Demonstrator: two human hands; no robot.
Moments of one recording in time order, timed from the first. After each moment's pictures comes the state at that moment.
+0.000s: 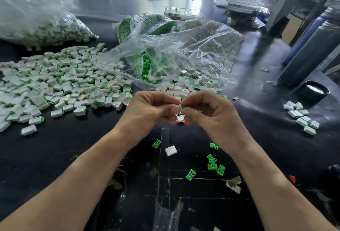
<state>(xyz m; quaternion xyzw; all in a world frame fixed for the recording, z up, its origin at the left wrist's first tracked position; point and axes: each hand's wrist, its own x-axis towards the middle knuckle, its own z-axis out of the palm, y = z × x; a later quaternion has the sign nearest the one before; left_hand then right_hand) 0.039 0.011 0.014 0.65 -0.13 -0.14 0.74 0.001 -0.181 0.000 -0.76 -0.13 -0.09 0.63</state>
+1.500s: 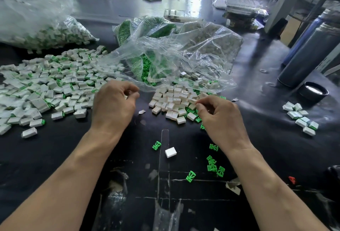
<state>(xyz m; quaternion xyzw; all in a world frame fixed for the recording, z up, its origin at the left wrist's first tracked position) 0.075 0.054 -0.001 0.91 -0.04 0.20 0.37 0.005 -0.185 -0.004 -0.91 0.07 -0.18 0.36</state>
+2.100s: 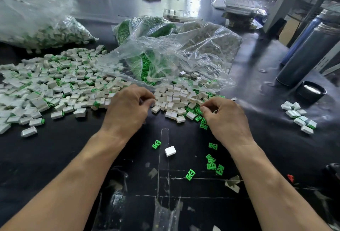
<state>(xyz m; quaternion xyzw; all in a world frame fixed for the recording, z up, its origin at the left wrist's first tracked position) 0.064 0.036 -0.003 0.91 -0.13 0.14 0.37 0.008 -0.195 -0.004 -0.93 0.16 -0.14 0.29</state>
